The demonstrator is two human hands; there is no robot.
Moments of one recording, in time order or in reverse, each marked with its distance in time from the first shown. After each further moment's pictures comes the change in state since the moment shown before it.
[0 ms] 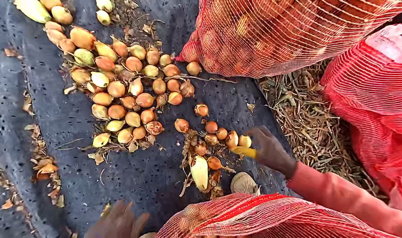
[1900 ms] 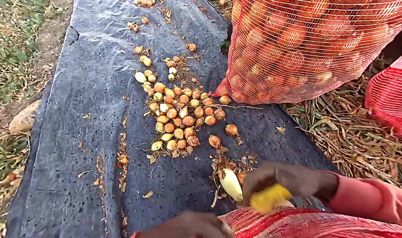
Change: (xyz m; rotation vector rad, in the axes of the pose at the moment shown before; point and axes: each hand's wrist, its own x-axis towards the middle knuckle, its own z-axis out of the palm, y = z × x) left_hand -0.016 0.054 -0.005 -0.618 -0.106 0.833; right_hand -0.012 -0.109 -0.013 0.530 -0.715 -0.787
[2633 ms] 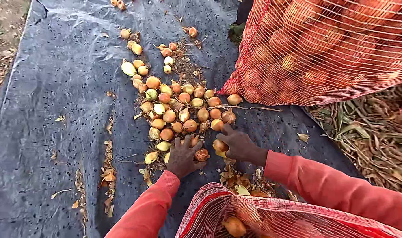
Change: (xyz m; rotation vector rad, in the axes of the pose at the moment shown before) left_hand 0.110 -0.182 -0.135 1.069 0.339 -0.594; right_hand 0.152 0.109 -0.071 -0.881 0.334 0.638
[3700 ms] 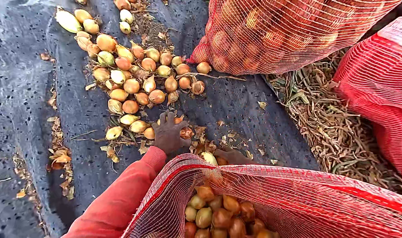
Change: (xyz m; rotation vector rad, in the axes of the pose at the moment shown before) left_hand 0.002 0.056 0.008 -0.160 -0.072 -0.037; right_hand -0.139 0.036 0.091 0.320 -0.303 0.080
